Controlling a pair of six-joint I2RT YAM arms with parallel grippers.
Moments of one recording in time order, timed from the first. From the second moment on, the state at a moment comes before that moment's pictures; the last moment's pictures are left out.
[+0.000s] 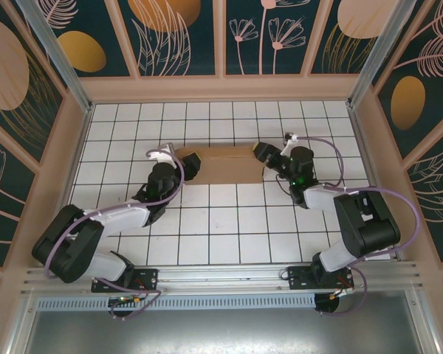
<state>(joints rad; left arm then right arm) -0.59 1.43 0.53 0.65 -0.22 -0.70 0.32 1.52 0.55 0.76 -0.31 0.80</state>
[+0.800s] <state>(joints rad) -0.56 1.40 0.52 0.67 -0.25 -0.68 0.31 1.60 0.63 0.81 -0.39 0.80</state>
